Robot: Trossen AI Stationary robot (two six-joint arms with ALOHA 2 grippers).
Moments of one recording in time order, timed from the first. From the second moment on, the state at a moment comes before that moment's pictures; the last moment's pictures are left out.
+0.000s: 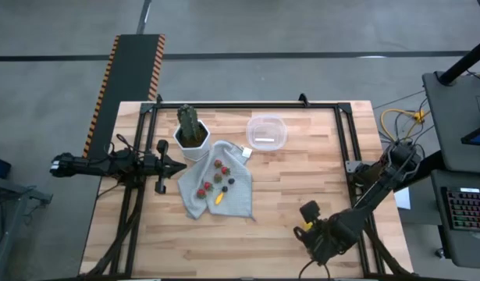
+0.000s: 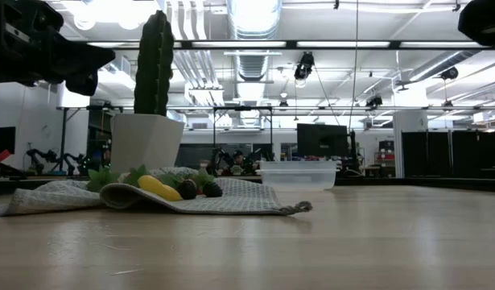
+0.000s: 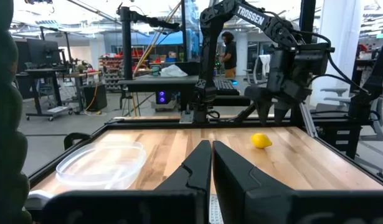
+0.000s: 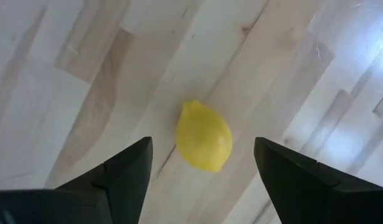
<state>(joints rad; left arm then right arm) -0.10 0.07 0.01 0.12 -0.12 0.03 0.84 1.69 1.19 -1.07 0.18 0.30</state>
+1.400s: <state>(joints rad) -0.10 0.07 0.01 0.12 -0.12 0.03 0.81 1.69 0.98 -0.87 0.18 0.29</state>
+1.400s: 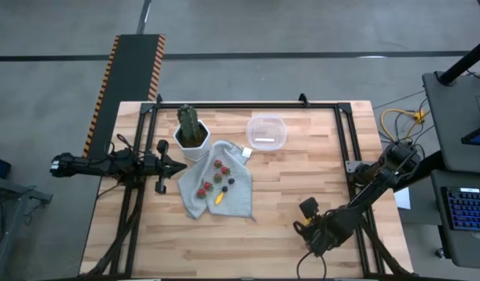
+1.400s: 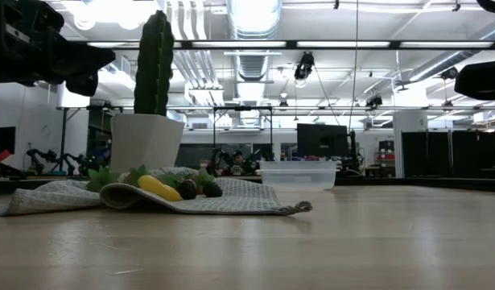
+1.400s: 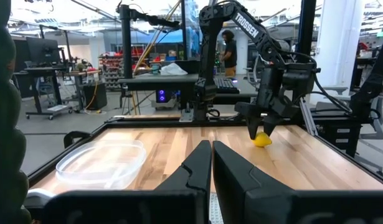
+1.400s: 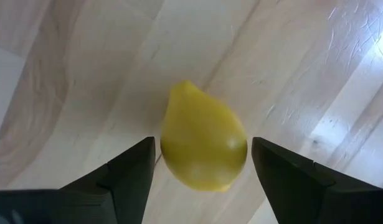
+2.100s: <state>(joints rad) -0.10 0.07 0.01 0.13 -0.12 0.03 0.81 1.69 0.95 -0.82 0.18 0.29</state>
